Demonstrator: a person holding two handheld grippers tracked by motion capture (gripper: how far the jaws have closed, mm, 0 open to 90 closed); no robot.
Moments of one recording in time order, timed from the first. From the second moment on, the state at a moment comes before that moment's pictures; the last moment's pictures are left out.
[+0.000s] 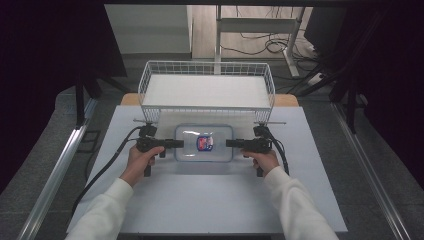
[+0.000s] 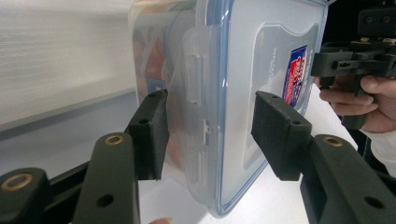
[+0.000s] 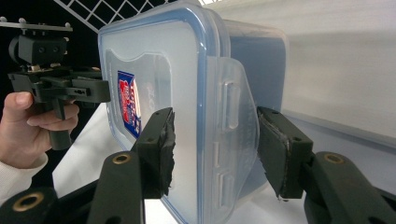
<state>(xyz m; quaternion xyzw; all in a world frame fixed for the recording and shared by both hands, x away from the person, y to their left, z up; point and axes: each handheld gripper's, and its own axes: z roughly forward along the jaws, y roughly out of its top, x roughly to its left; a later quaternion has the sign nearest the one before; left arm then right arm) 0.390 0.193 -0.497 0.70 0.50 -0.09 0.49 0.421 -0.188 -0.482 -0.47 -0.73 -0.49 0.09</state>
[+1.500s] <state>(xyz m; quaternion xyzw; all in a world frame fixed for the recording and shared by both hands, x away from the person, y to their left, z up) 0.342 0.203 -0.485 0.71 0.48 -0.01 0.51 0.362 -0.169 -0.453 -0.38 -0.80 -0.45 -0.10</state>
